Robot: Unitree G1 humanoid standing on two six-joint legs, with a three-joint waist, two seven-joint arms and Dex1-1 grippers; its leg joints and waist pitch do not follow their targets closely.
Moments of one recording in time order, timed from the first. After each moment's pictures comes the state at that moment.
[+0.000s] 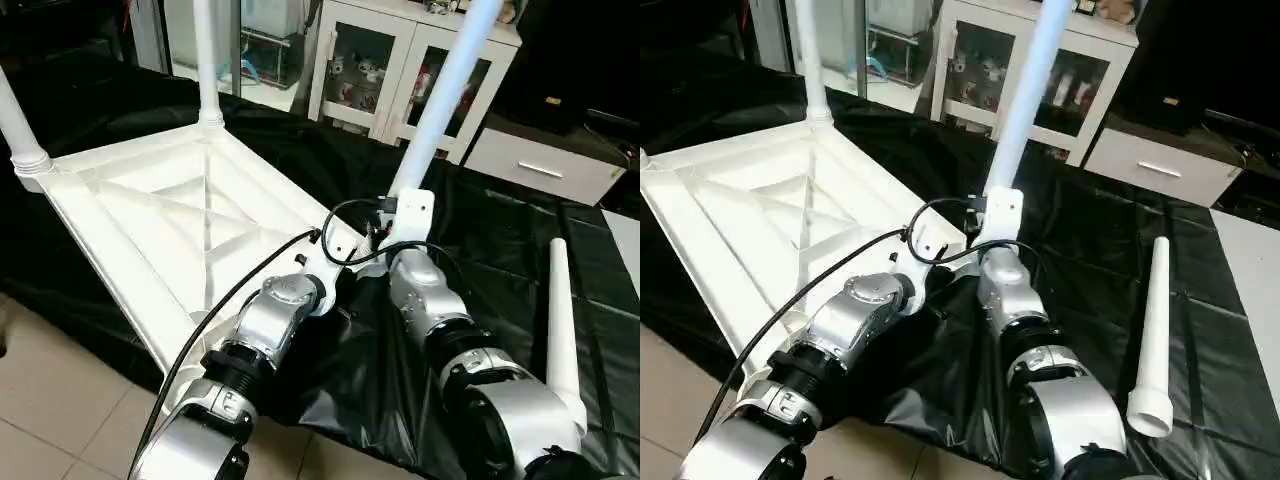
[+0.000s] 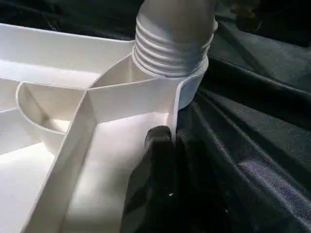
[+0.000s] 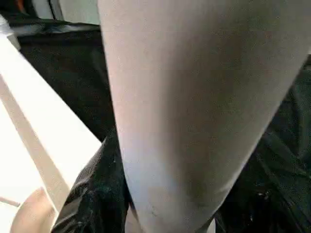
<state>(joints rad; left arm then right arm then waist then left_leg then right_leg) -0.65 -0.05 -0.19 0.66 0.07 0.42 -0.39 -0.82 0.06 -0.14 1.11 0.15 -0.10 -0.04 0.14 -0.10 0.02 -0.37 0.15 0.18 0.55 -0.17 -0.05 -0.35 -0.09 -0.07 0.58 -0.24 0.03</state>
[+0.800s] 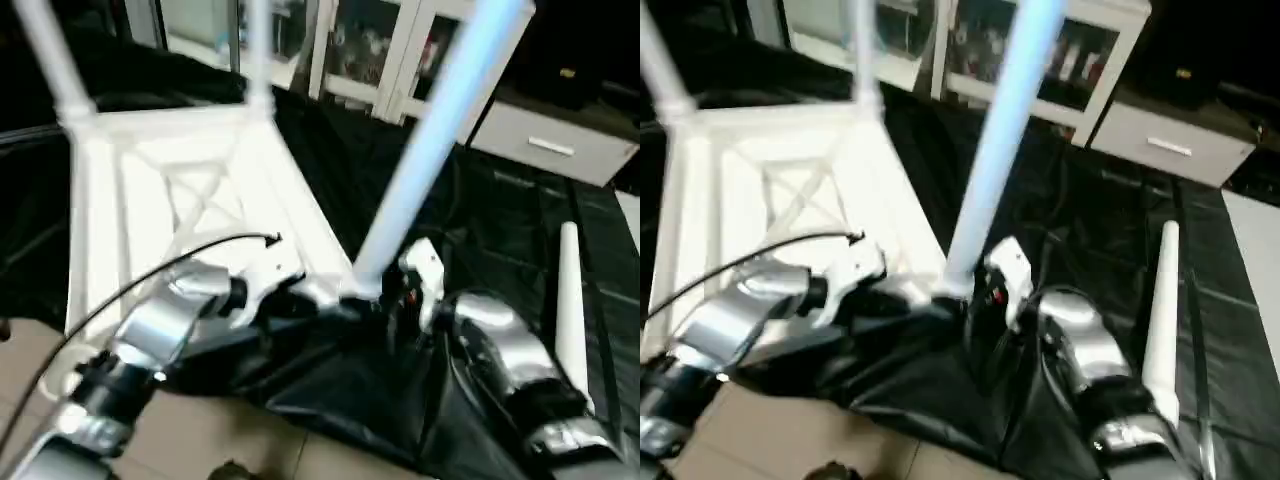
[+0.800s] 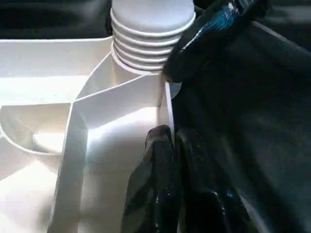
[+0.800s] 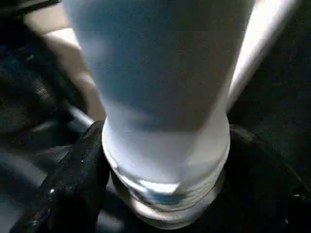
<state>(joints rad) -0.50 0.47 -0.37 0.15 -0.04 0.47 -1.12 -0.45 -0.28 0.14 0.59 0.19 0.08 1.01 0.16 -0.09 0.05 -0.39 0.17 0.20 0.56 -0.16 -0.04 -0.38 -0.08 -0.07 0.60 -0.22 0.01</state>
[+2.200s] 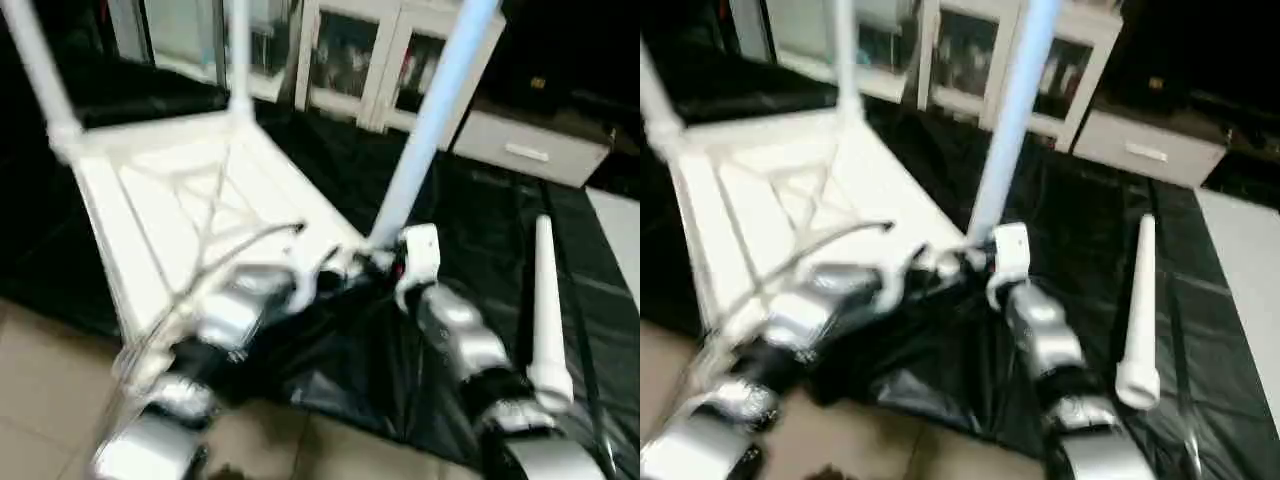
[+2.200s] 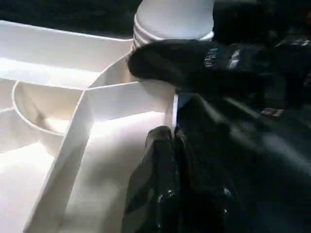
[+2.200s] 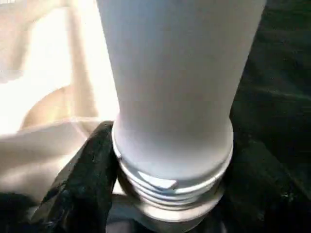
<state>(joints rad) -0.69 0.02 -0.24 0.64 0.00 0.48 -0.50 -0.64 0.01 -0.05 0.95 0.15 -0.02 0.11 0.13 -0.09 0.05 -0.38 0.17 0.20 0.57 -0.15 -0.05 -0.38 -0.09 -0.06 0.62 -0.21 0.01</state>
